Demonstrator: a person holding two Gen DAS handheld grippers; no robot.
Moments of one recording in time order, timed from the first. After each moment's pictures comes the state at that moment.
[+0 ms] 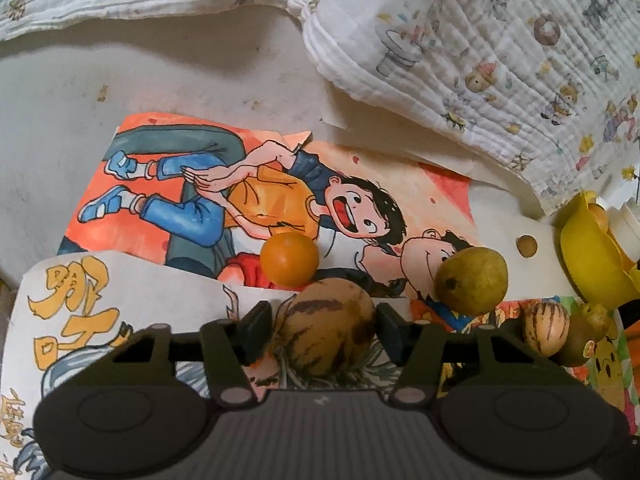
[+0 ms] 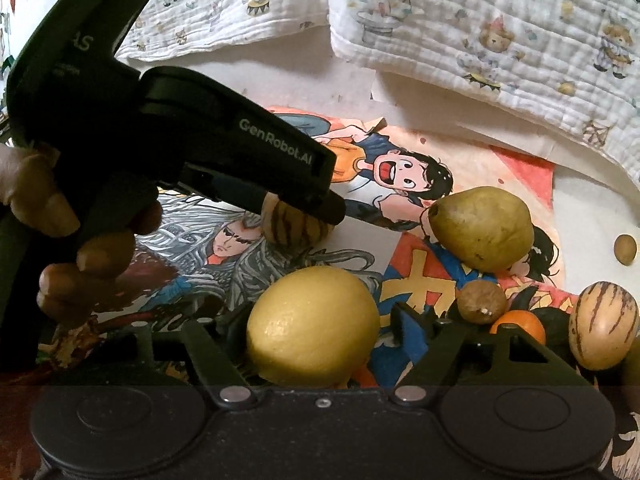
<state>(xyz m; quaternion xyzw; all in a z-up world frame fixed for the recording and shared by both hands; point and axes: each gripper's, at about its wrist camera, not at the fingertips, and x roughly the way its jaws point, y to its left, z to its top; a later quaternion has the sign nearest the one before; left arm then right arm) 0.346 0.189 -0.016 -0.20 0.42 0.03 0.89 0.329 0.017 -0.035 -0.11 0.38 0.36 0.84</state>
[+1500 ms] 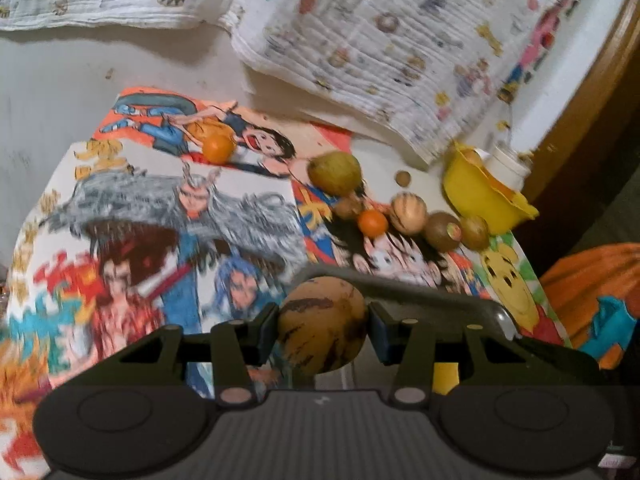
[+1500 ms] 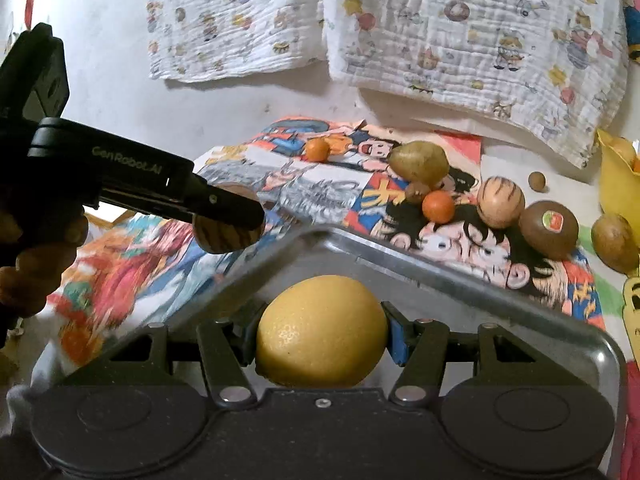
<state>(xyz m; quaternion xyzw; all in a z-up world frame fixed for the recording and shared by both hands) 0.163 0.120 0.020 -0.21 0.37 -0.05 0.90 0.180 -0.101 0.006 -0.09 0.36 0.36 0.86</state>
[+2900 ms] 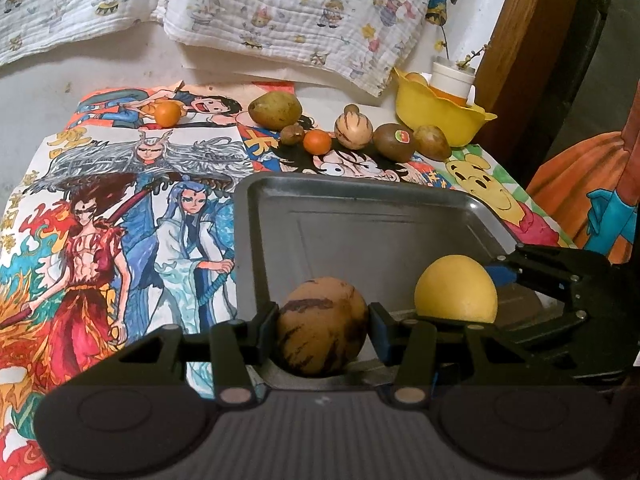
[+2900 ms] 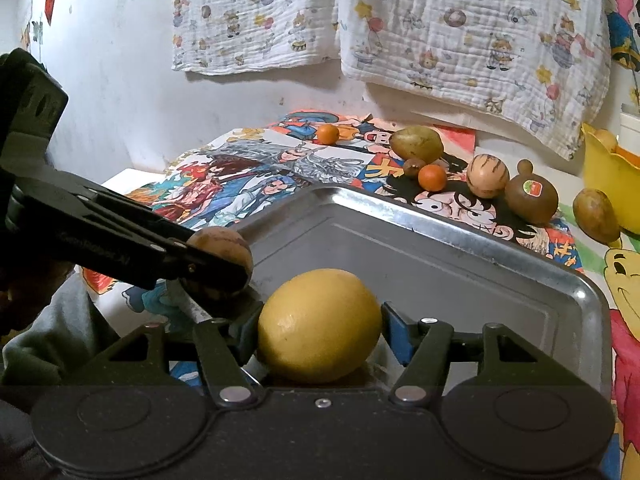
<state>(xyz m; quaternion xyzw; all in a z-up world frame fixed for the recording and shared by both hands) 0.104 0.062 -0.001 -0.10 0.39 -0.09 0.91 0.134 -0.139 -0.007 -0.11 0.33 0.37 0.86</state>
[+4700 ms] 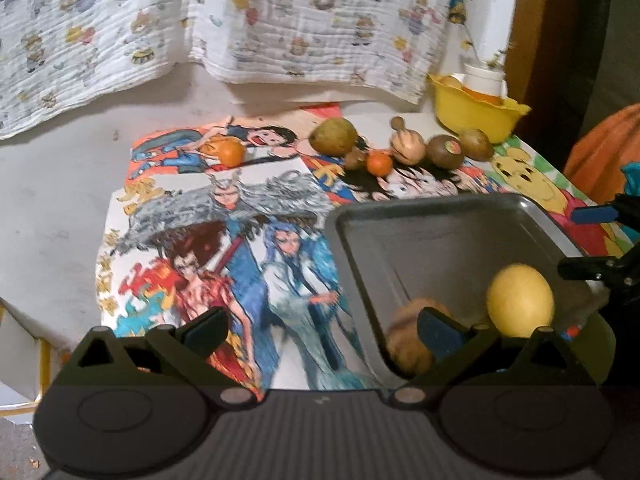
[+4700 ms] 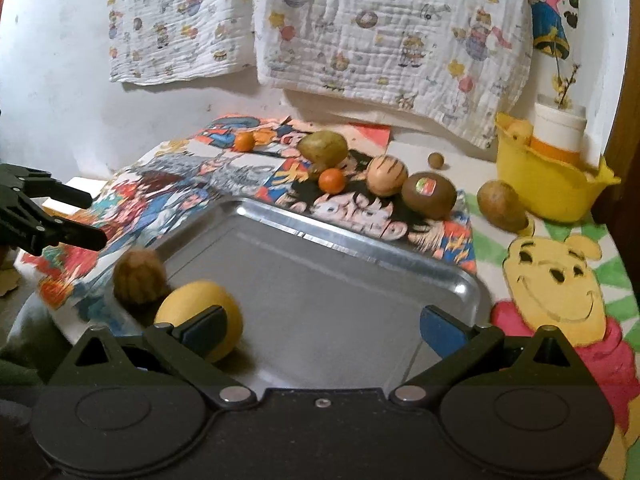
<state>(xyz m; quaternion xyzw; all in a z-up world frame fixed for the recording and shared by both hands) 0.106 0.107 0.034 -0.02 0.39 -0.04 0.92 0.165 -0.194 0.035 -0.12 0.36 0.28 0.88</state>
